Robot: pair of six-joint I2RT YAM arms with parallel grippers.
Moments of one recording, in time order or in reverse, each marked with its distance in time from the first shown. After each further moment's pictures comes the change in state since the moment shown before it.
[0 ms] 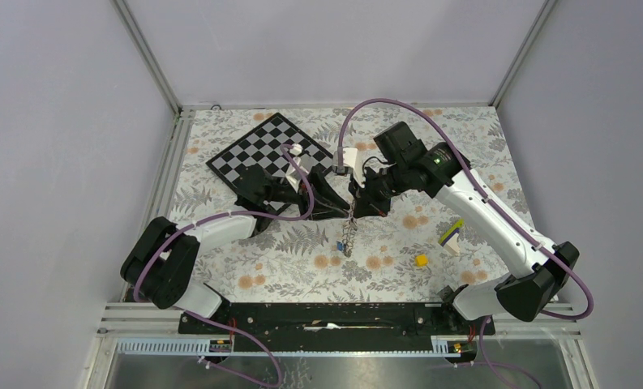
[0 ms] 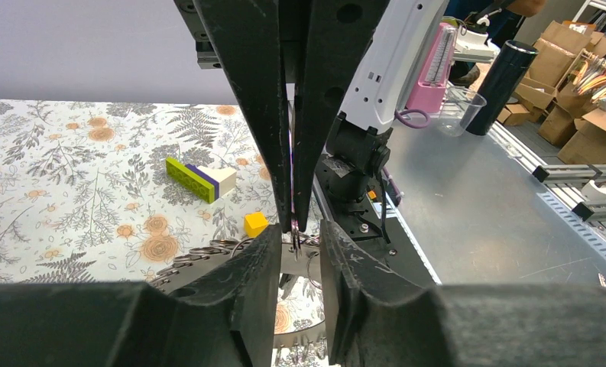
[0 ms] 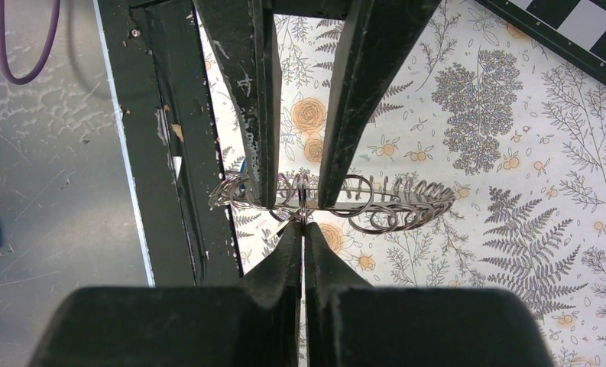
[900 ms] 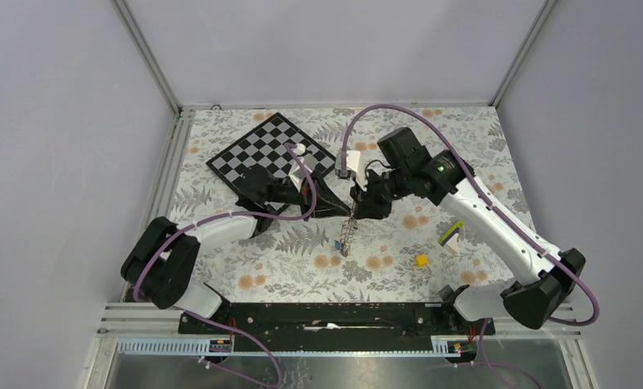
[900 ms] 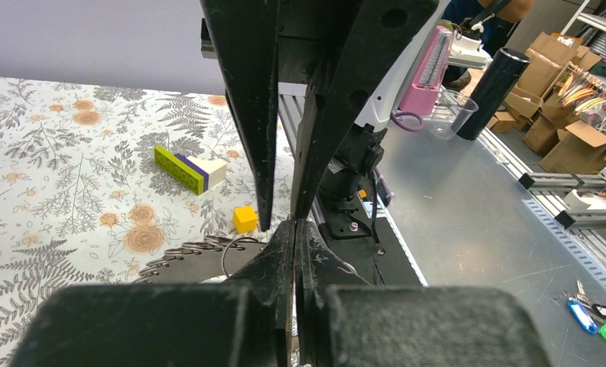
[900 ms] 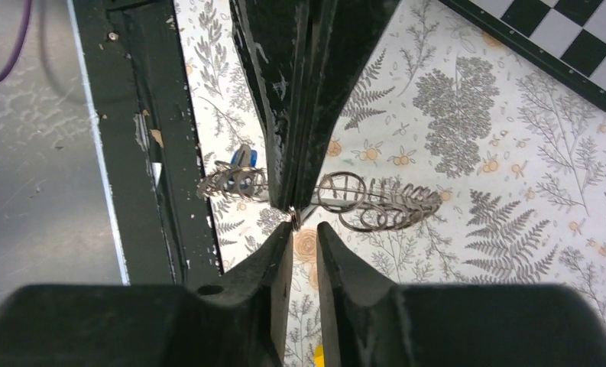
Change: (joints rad) left arm -0.011 0.000 0.000 -0.051 -0.014 -0.011; right arm 0.002 -0.040 -0.067 0.068 0.020 0.002
